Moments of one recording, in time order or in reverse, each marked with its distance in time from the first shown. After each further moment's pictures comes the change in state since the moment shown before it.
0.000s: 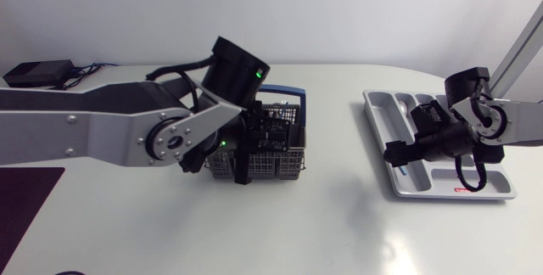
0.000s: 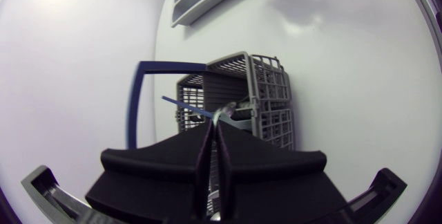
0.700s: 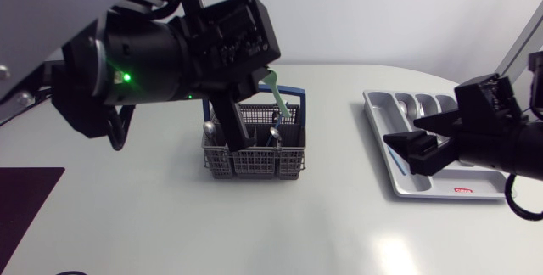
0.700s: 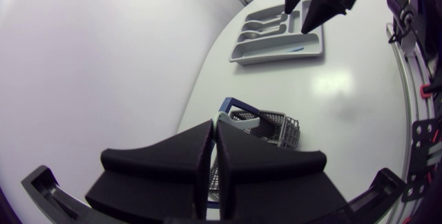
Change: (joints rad) left arm -0.070 -0.269 0.166 -0.235 -0.025 -0.385; right arm 0.211 -0.692 -0.117 -0.143 -0.117 -0.007
